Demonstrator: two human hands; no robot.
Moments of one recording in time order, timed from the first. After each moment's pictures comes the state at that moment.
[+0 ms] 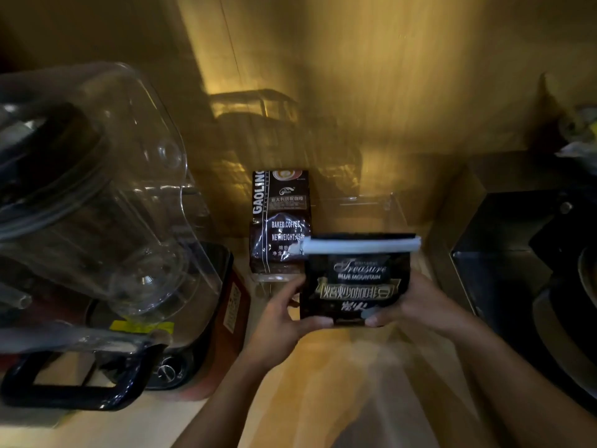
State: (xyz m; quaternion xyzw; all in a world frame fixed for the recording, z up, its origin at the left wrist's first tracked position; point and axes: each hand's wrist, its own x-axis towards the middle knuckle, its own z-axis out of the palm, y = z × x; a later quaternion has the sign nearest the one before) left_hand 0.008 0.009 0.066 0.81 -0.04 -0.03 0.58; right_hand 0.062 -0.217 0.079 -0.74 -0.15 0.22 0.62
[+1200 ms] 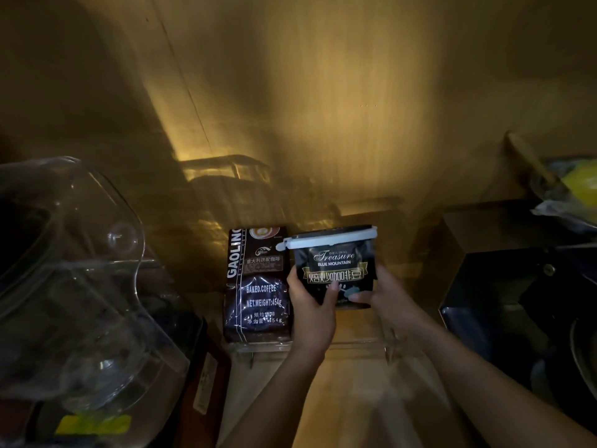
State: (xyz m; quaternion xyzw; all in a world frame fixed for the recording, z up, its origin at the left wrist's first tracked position) left_hand 0.125 -0.081 0.068 0.74 0.07 0.13 0.66; right_hand 0.171 -0.214 0.058 -0.76 -0.07 0.08 0.65
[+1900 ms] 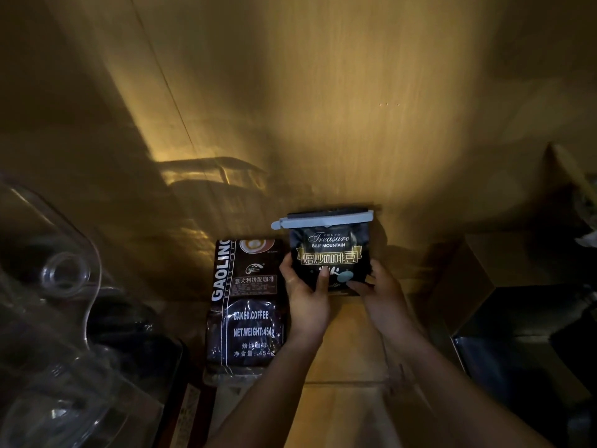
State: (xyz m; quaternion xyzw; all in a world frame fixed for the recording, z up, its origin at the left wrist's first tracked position) left_hand 0.196 -0.079 0.065 0.72 0.15 0.14 0.66; right_hand 0.225 -0.194 0.039 -0.81 0.01 -0.02 0.59
